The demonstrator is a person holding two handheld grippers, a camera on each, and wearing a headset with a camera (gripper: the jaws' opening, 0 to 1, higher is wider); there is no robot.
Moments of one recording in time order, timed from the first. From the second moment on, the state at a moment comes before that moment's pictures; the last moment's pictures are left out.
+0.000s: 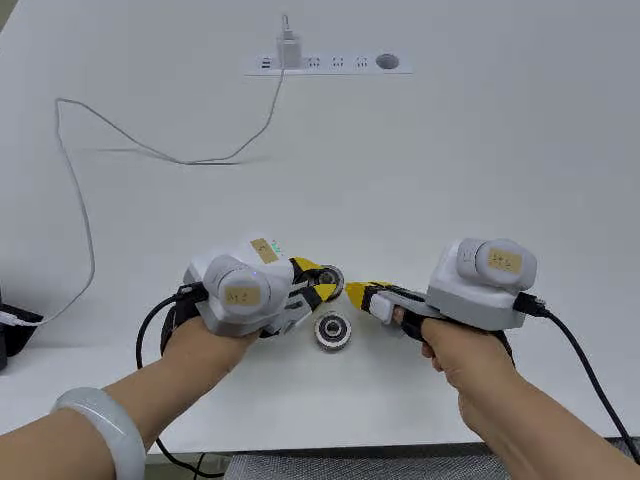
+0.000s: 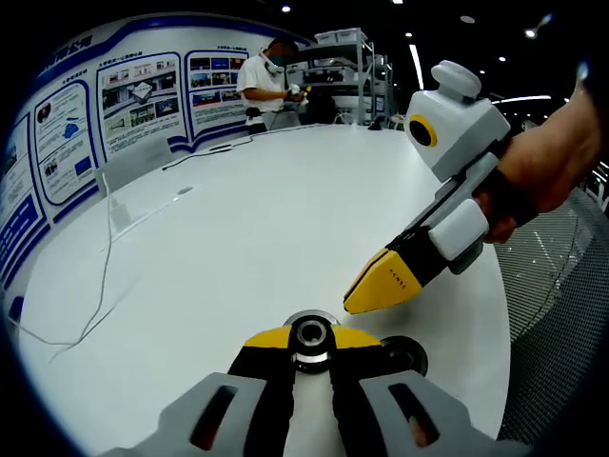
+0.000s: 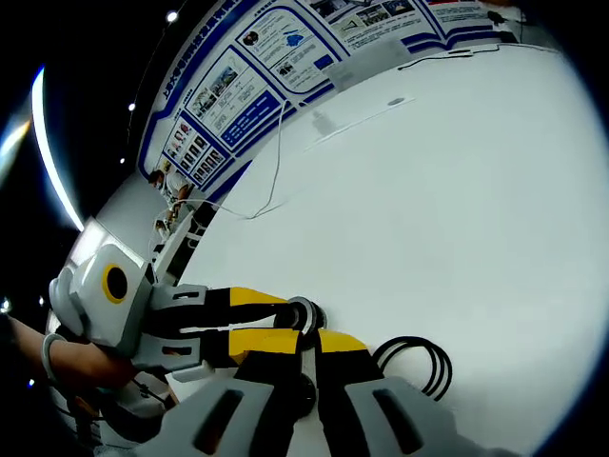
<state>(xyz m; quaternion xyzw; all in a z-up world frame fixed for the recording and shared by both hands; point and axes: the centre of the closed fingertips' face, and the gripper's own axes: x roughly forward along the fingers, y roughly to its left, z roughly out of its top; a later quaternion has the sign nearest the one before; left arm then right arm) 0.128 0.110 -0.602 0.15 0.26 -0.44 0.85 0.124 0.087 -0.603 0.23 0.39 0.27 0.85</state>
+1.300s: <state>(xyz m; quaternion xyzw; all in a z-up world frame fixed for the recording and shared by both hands) 0.128 0.110 -0.603 0.14 0.26 -0.44 0.85 0.135 0.101 -0.615 0.35 0.41 0.24 0.80</state>
